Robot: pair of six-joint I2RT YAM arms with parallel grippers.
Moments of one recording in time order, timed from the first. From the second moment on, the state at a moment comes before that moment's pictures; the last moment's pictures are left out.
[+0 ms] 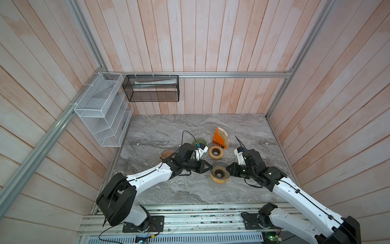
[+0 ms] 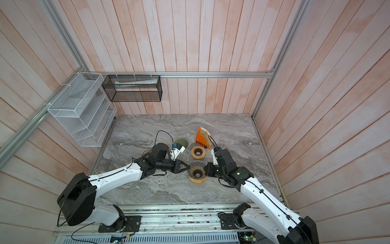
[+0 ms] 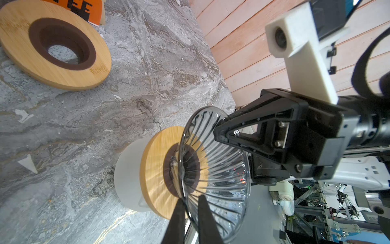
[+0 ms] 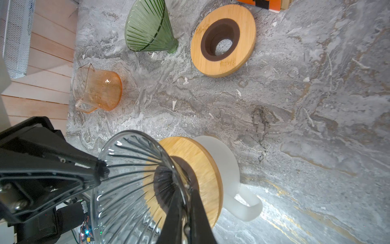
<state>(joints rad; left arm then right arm) -0.75 1.48 0.87 -0.02 0.63 -0.54 0.57 0.95 0.70 -0.58 -0.19 0.68</state>
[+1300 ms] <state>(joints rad) -0.74 1.48 0.86 0.02 0.63 -0.55 0.57 0.94 0.68 -0.55 -0.18 0.68</state>
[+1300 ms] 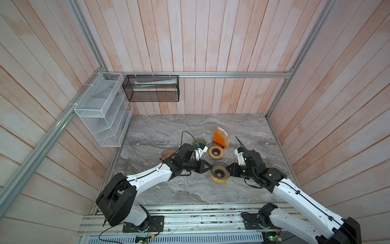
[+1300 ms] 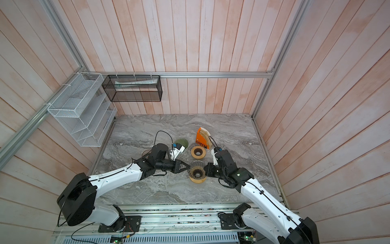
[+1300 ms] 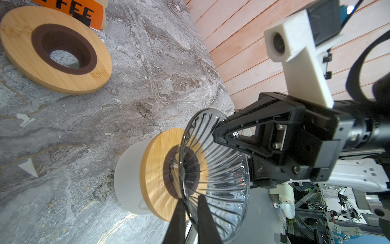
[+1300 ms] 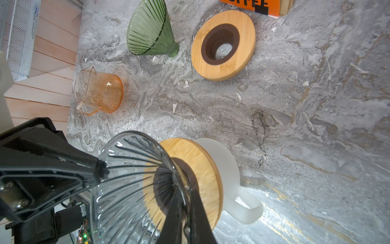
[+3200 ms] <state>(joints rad) -0.76 1.47 0.91 -0.09 0.58 -0.55 0.57 0.96 0.70 -0.55 -0.17 0.65</state>
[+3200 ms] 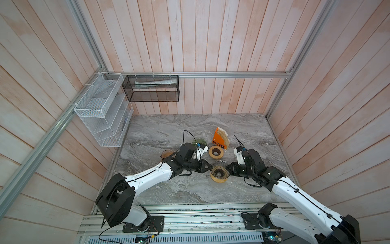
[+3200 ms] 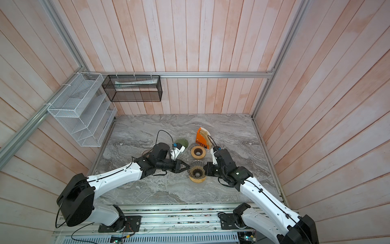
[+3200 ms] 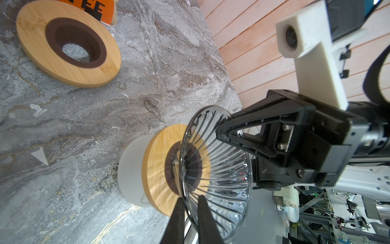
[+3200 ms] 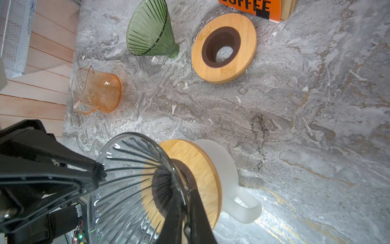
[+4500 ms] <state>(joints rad) -0.79 1.44 0.92 -0.20 0.59 -0.53 0.58 0.96 0.74 -0.67 -0.11 0.65</state>
